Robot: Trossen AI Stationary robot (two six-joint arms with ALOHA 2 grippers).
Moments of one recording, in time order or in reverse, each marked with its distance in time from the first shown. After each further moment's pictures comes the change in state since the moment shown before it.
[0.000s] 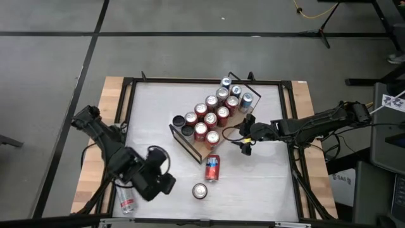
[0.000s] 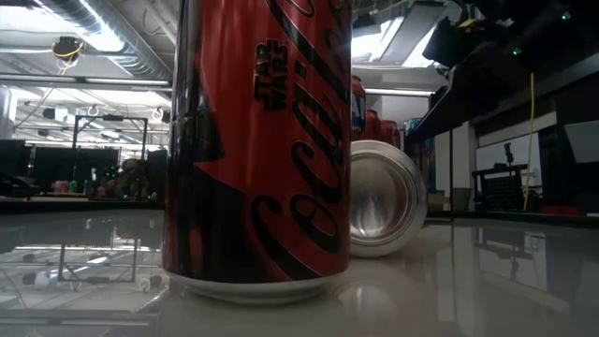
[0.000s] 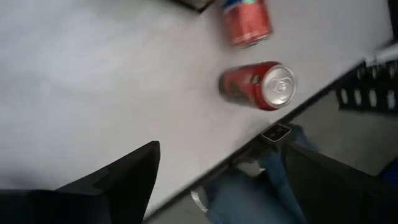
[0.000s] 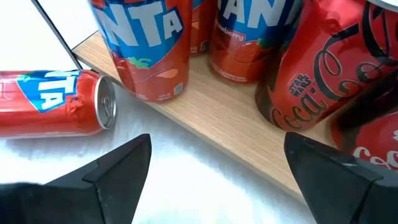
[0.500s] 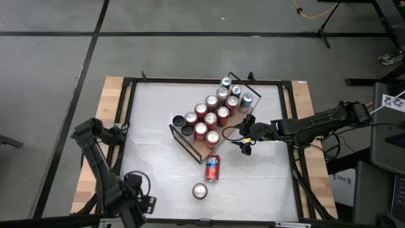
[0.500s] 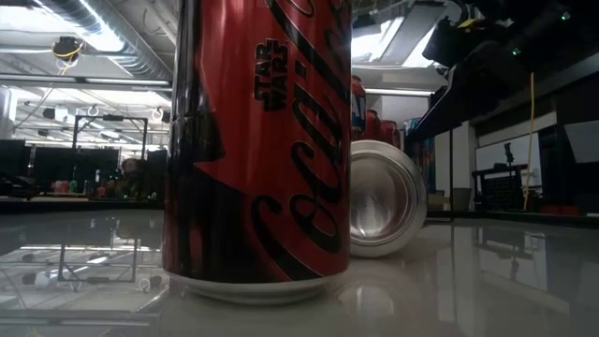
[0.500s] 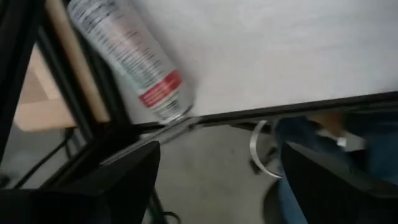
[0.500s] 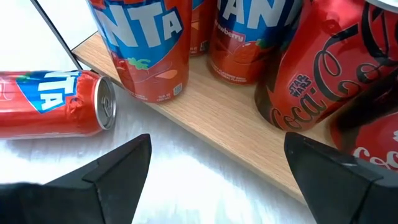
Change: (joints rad) left arm -0.222 0.155 0.000 -0.126 0.386 -0.602; right arm -0.001 0.000 0.000 0.002 -0.001 0.000
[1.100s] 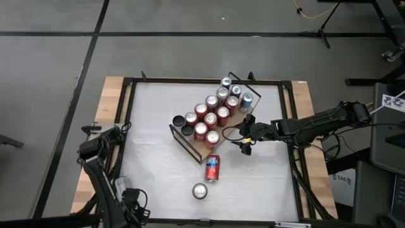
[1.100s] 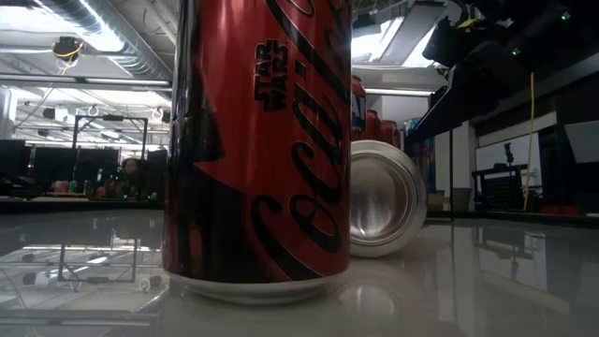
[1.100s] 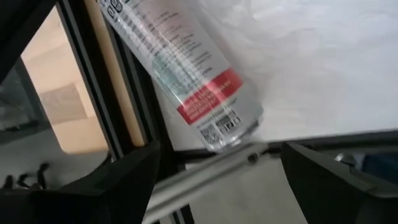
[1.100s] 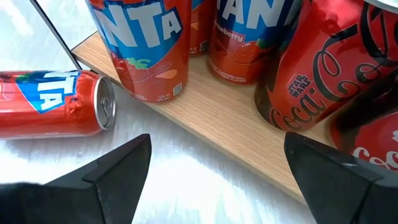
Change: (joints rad) left arm -0.119 0.240 0.000 -0.060 0.090 0.003; right arm 0.000 0.000 0.000 -0.001 0.000 0.000
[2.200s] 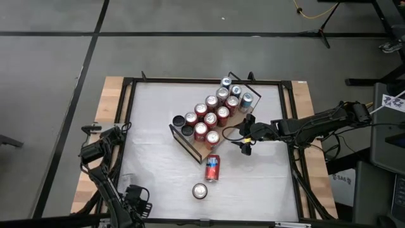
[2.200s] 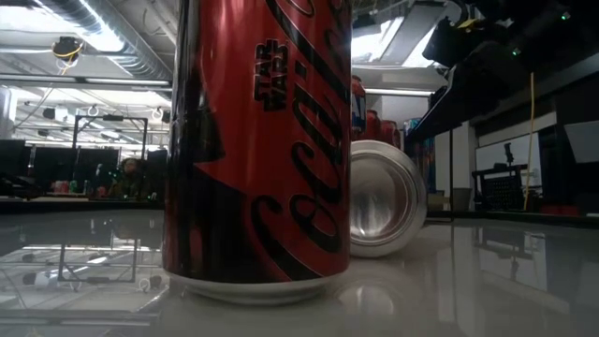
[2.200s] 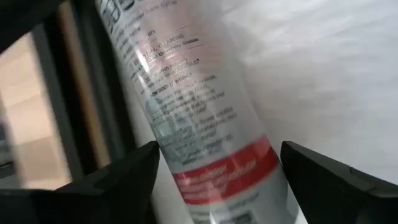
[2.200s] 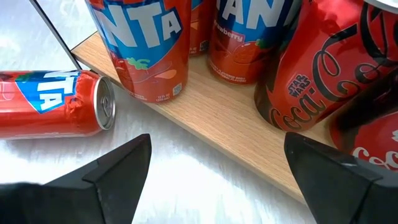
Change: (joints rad) left arm -0.010 0.048 -0.197 0.129 -0.091 0.008; right arm 0.000 0.000 0.000 -0.001 0.000 0.000
